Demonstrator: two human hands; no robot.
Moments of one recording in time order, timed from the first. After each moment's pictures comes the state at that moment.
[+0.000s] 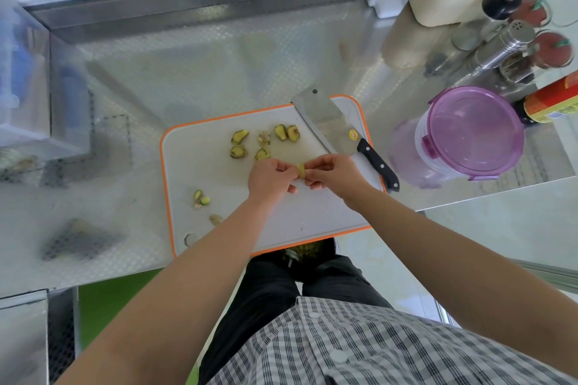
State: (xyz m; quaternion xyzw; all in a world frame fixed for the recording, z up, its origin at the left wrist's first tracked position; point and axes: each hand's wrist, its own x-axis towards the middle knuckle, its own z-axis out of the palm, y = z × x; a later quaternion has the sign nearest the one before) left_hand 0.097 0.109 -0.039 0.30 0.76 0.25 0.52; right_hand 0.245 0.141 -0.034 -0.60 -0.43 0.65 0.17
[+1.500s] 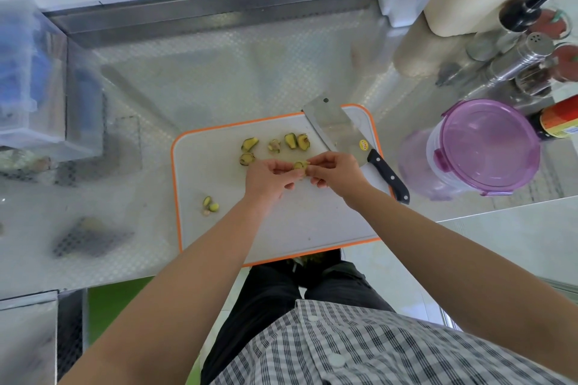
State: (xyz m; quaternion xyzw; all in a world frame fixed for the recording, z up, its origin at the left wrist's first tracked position) left_hand 0.078 0.116 -0.024 0.22 0.71 0.34 0.57; right_hand 0.227 0.158 -0.036 -0.62 -0.45 0.62 0.17
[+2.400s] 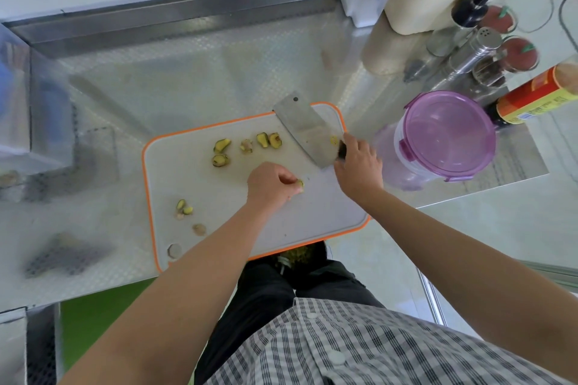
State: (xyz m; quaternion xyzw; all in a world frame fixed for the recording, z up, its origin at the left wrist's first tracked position) left_hand 0.119 0.113 -0.041 0.47 0.72 0.18 0.48; right_hand 0.294 0.157 -0.038 -0.70 -0.69 0.19 0.02
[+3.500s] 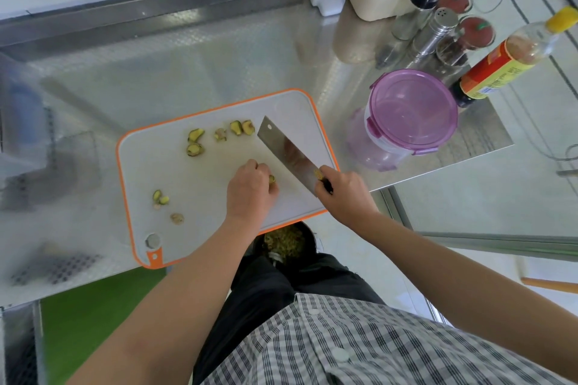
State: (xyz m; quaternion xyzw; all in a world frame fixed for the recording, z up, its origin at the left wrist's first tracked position) left_hand 0.142 0.072 -0.044 0.68 0.71 0.06 0.15; right_hand 0.326 0.078 -0.012 -0.62 -0.73 0.27 0.09
